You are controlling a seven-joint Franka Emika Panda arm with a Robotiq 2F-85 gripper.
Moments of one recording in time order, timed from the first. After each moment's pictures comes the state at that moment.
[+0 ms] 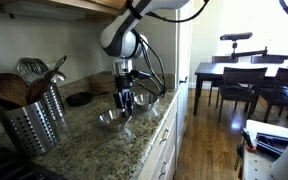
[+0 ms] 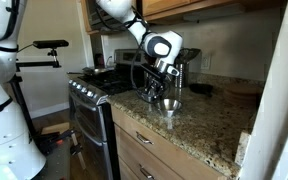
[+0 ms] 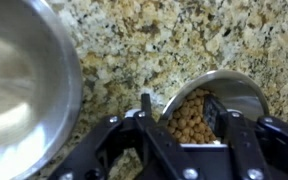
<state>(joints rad) -0.03 0.46 0.10 -1.85 0.28 2.05 -0.40</state>
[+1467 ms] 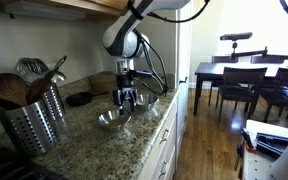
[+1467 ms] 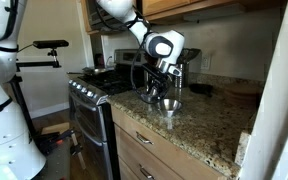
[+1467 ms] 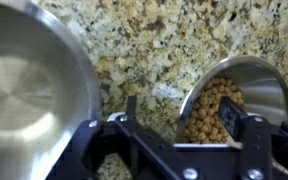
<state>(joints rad) -0.04 0.46 0.09 -1.85 0.28 2.07 -0.27</state>
